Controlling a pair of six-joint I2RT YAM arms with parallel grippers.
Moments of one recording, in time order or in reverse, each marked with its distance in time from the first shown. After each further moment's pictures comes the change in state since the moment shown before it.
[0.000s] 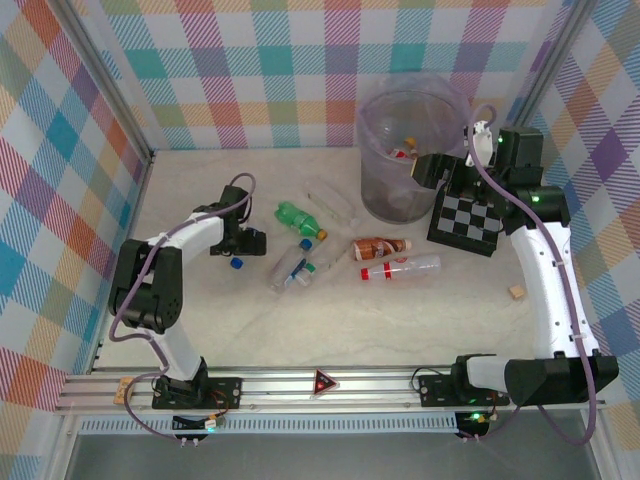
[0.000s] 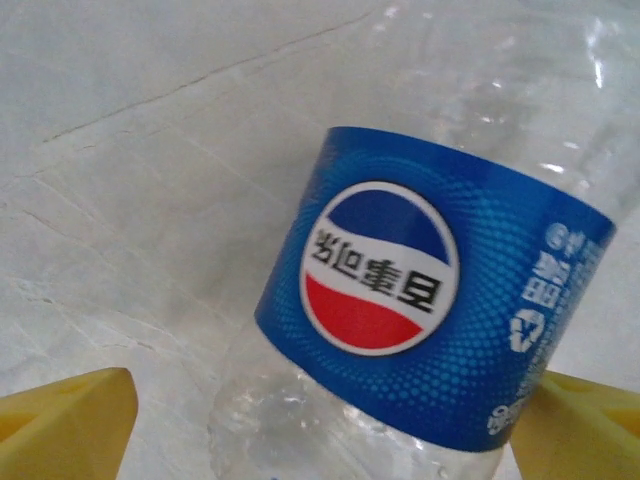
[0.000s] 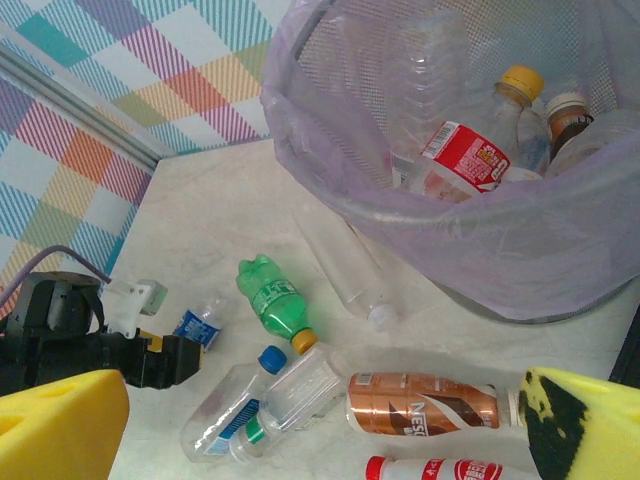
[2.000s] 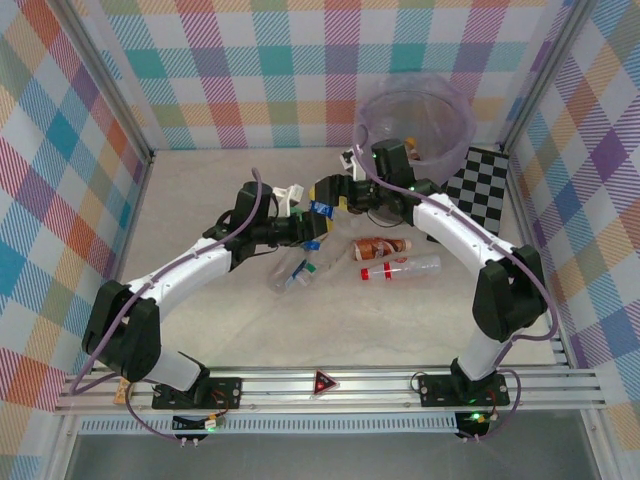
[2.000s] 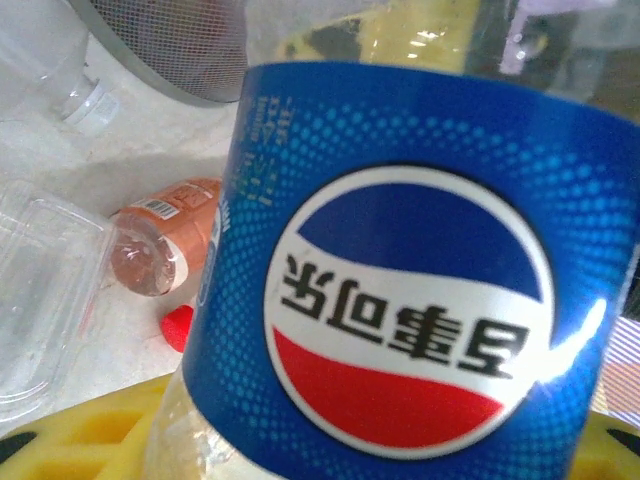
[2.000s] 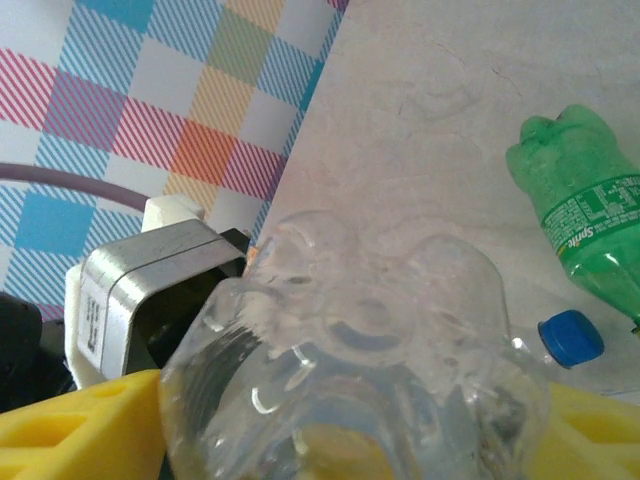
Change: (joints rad) left arm -0.289 -0.292 -0.120 0.569 0.740 -0.552; right arm 0.427 0.435 -0.099 0.537 -0.280 0.320
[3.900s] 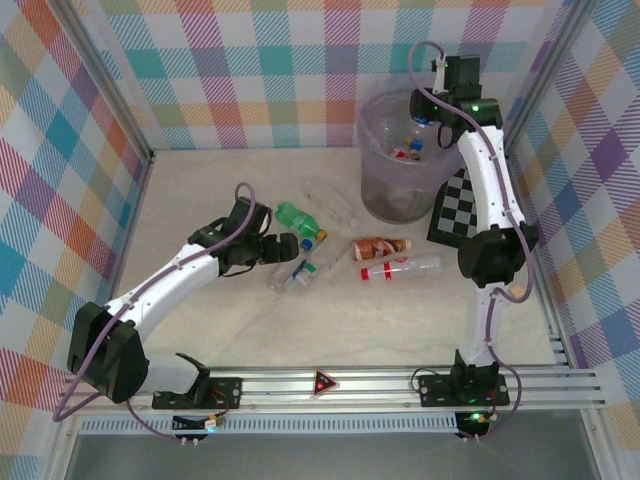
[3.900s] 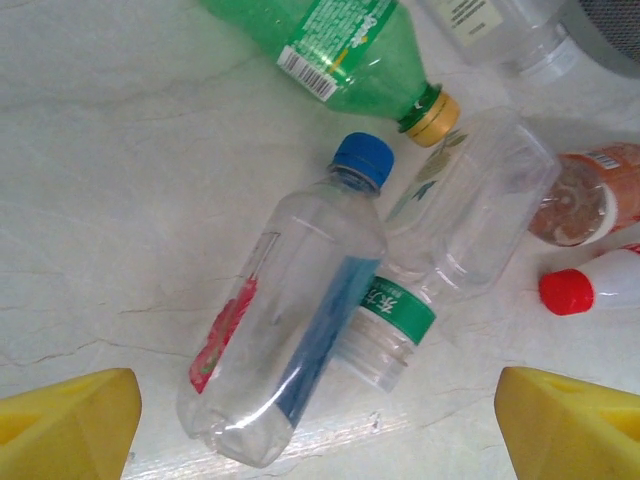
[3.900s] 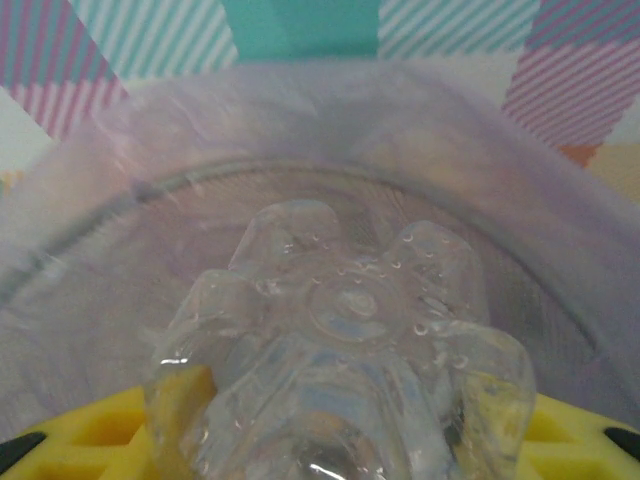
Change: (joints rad) left arm -0.003 -0.120 0.007 -0.584 -0.615 0.227; right arm -0.363 0.435 1.038 -0.608 0.780 -0.509
